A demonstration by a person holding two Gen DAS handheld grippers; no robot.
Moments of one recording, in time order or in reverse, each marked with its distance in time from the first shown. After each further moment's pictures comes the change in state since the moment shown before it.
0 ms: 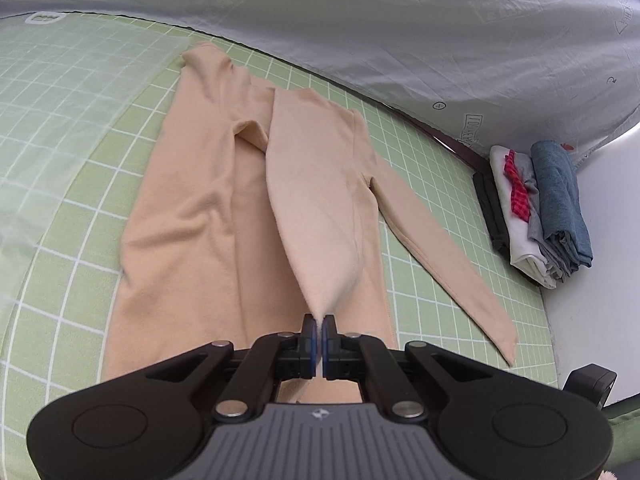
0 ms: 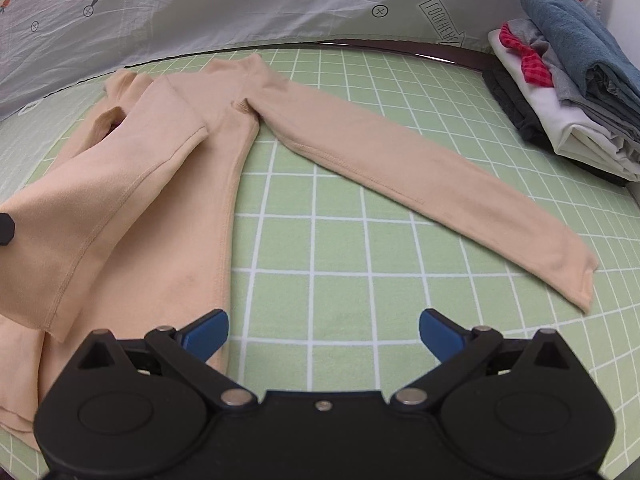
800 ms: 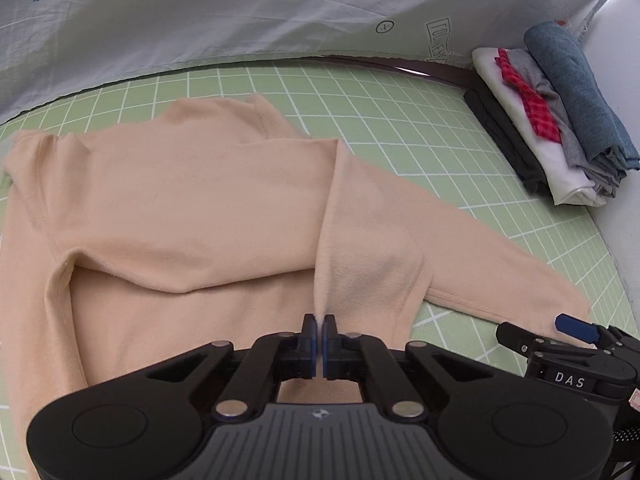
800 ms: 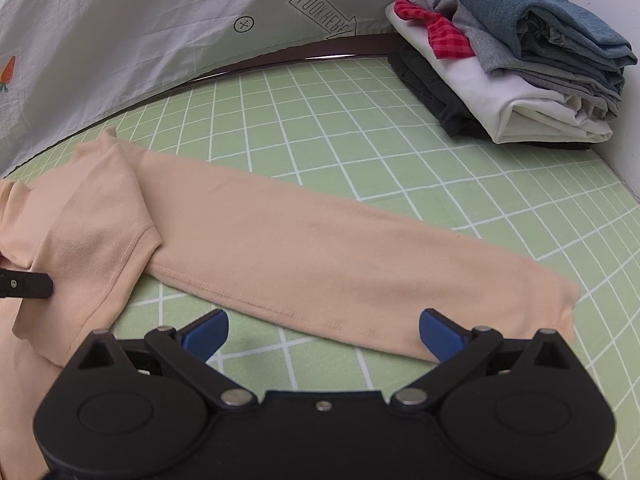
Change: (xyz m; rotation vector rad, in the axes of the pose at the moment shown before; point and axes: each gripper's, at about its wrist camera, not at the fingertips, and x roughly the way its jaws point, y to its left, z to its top) left arm 0.155 -0.076 0.093 0.381 0.134 0.067; right arm 0.062 -0.092 0.063 0.260 -0.026 -0.096
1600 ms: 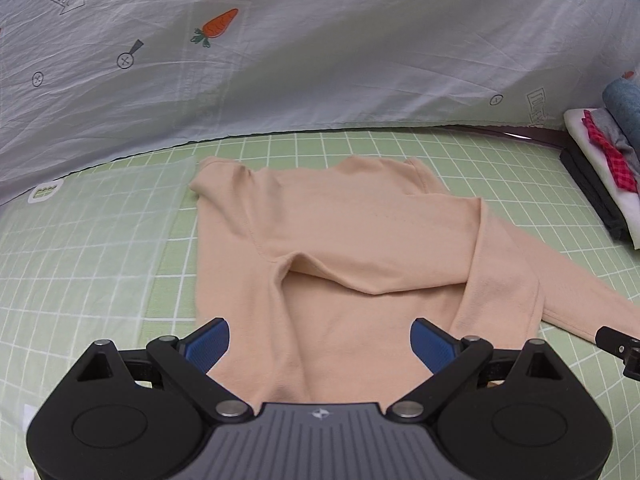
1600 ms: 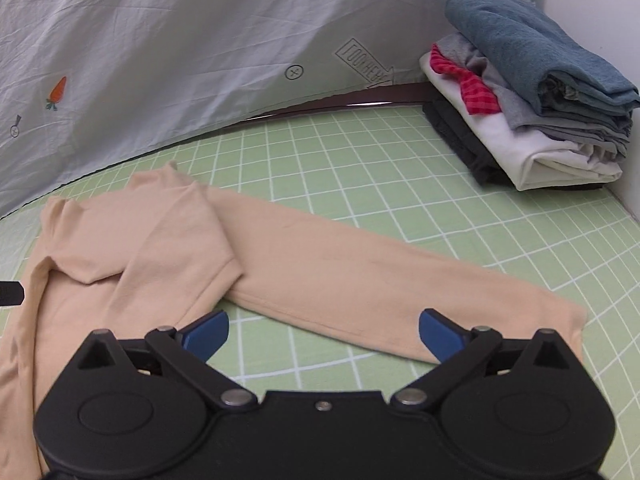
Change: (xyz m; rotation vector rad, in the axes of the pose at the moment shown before) left arm -0.056 0.031 -0.026 -0.001 -0.165 0.313; right arm -0.033 0.017 0.003 -0.004 -0.106 0.056
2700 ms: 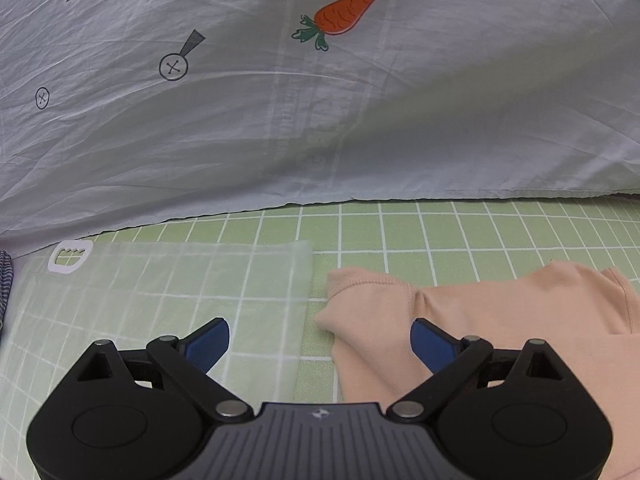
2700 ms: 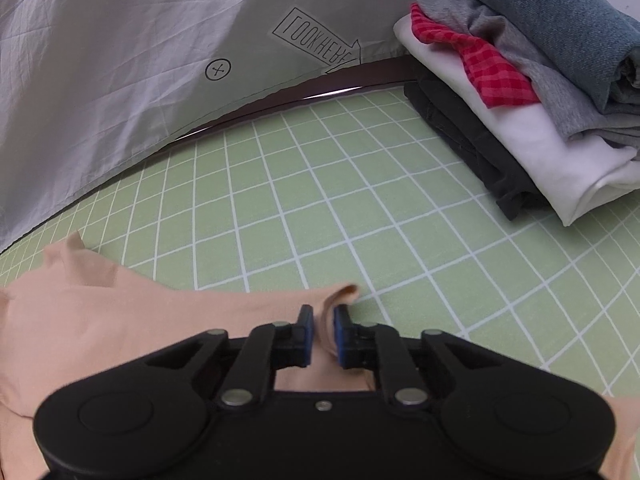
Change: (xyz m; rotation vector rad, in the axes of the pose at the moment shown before) left arm 0.106 0.140 0.098 -0.060 -0.042 0.224; right arm 0.100 -0.027 0.083 0.109 0.047 -0.012
